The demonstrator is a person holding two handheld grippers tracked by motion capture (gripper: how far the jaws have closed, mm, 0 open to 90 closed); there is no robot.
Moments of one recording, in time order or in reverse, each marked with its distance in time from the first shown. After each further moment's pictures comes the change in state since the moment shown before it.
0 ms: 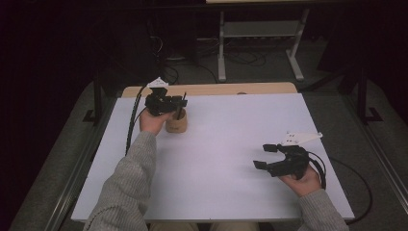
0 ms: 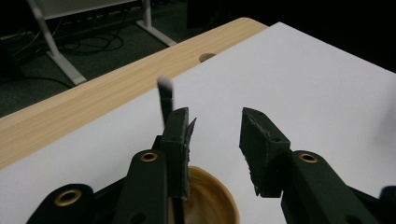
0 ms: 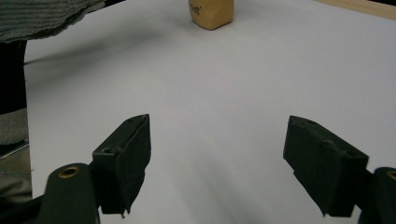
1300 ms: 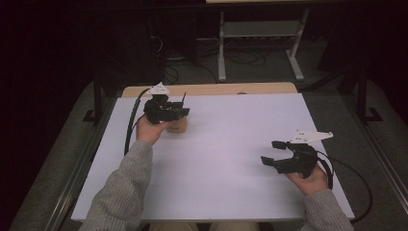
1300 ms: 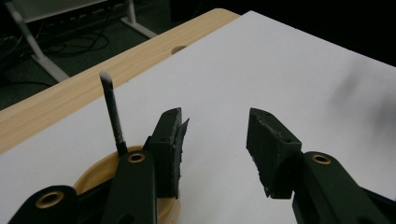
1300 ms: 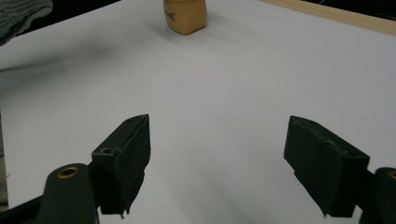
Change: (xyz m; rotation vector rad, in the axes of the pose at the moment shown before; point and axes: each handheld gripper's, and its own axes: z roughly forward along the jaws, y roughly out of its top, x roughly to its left) left arm -0.036 -0.001 -0.024 0.029 -0.042 0.054; right arm -0.010 -0.004 -0.017 -0.023 -0.081 0.021
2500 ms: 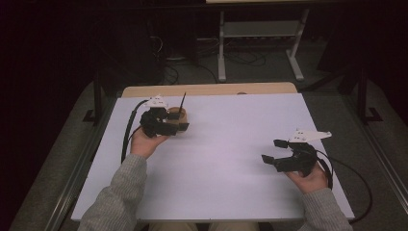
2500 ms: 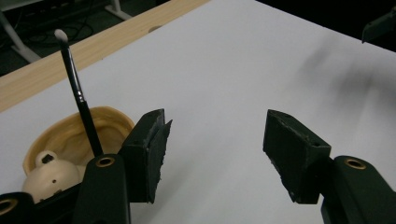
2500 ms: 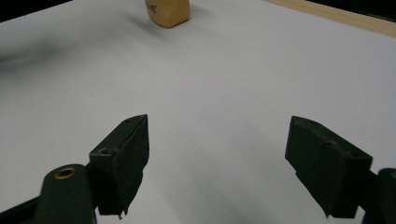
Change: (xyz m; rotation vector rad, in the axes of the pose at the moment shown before) left arm -0.025 -0.022 -0.017 0.049 -0.042 0.024; right arm -0.003 0.000 0.004 0.021 -0.060 -0.002
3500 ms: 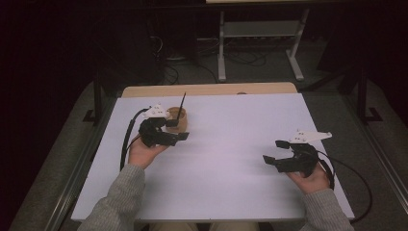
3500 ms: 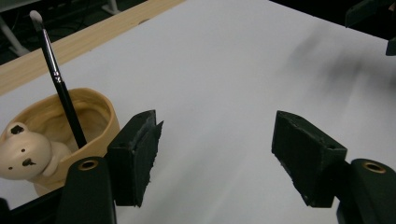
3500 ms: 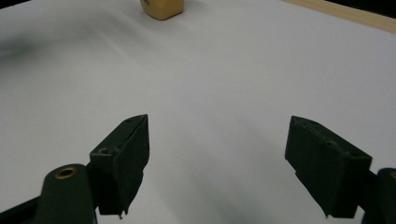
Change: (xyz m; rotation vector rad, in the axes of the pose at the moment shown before) left arm -0.019 -0.016 -0.008 -0.004 0.000 0.017; right arm -0.001 -0.002 -0.002 0.023 -0.024 -0.006
